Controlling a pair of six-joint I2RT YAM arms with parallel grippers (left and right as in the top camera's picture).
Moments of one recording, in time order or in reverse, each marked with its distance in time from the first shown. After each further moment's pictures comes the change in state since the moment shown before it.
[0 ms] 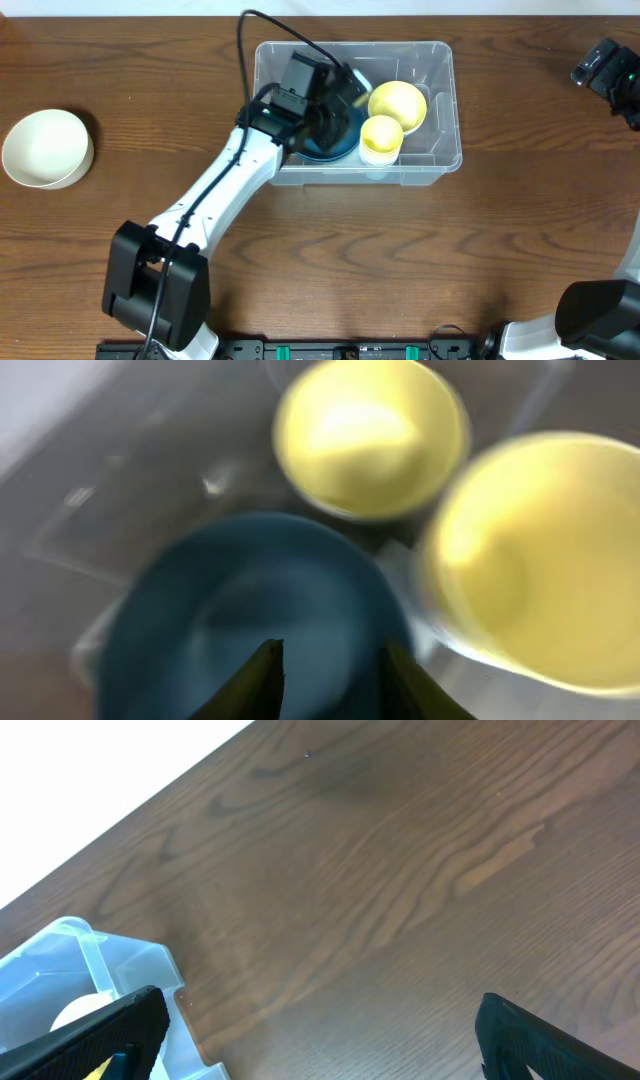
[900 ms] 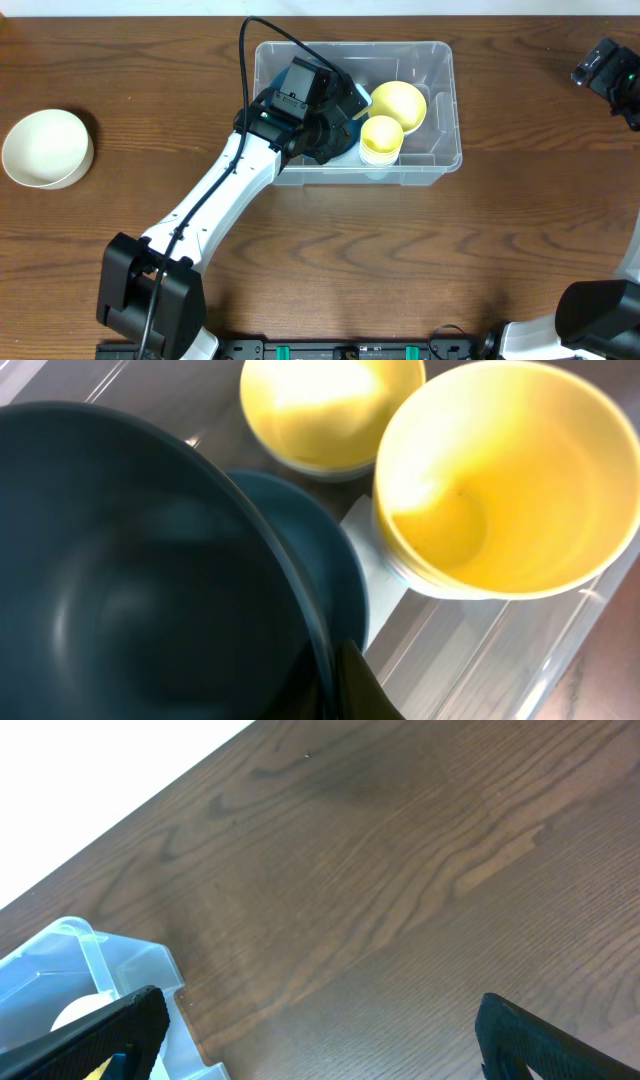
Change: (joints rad) left arm -0.032 -0.038 0.000 -0.134 0.027 0.070; right arm 0.000 0.000 0.000 0.000 0.000 0.000
